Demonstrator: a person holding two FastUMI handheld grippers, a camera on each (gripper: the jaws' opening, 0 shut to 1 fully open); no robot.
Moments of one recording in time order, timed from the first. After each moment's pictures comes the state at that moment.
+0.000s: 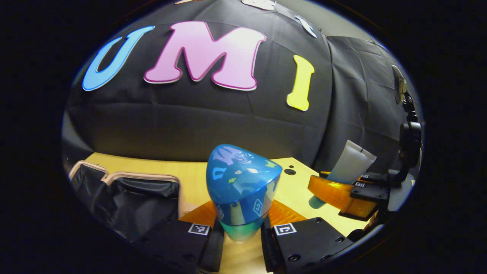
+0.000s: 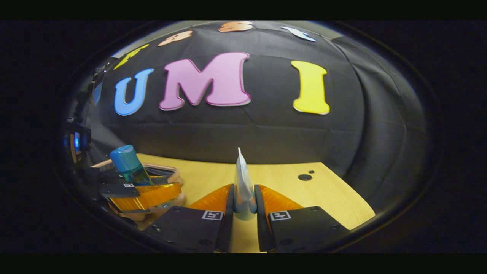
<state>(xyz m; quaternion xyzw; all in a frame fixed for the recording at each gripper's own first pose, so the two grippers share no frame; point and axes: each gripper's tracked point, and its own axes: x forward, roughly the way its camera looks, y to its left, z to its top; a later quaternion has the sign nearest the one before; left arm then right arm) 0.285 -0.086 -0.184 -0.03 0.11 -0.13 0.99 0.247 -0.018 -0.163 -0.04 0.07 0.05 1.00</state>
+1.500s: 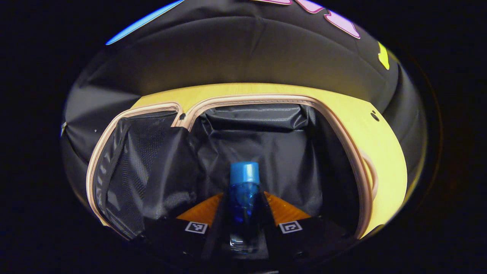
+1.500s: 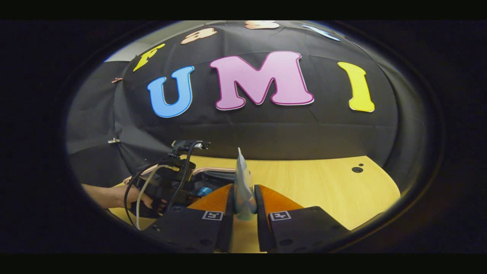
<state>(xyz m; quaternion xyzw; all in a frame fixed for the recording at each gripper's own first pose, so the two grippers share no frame) 0.298 0.116 -0.313 -0.04 0.38 0.04 0.92 0.206 0.134 -0.177 0.01 0.13 0.15 0.98</state>
